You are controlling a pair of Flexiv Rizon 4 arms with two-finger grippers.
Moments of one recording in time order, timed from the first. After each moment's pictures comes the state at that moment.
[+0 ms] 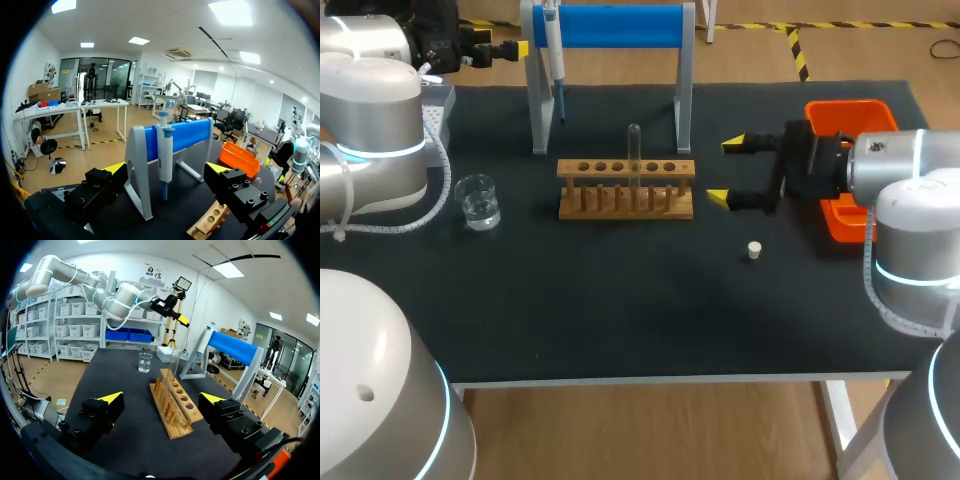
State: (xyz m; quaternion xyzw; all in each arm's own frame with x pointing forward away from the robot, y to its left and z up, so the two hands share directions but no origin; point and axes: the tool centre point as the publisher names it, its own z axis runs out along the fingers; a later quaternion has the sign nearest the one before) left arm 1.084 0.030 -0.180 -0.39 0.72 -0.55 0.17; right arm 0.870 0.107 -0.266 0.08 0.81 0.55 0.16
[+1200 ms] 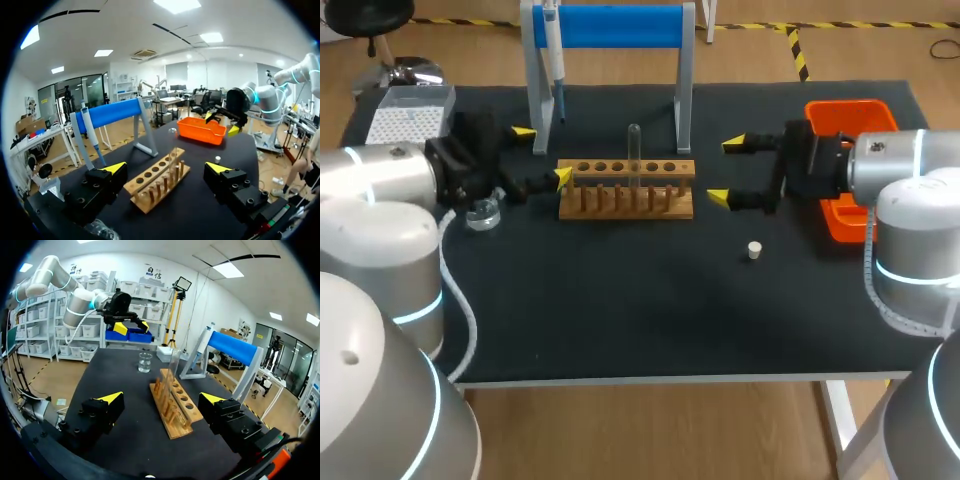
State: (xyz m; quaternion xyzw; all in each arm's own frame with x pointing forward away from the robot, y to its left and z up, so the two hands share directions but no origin) left arm 0.861 -0.050 -0.226 -0.26 0.77 -0.54 0.21; right arm 0.870 0.107 -0.266 0.08 0.81 0.55 0.16
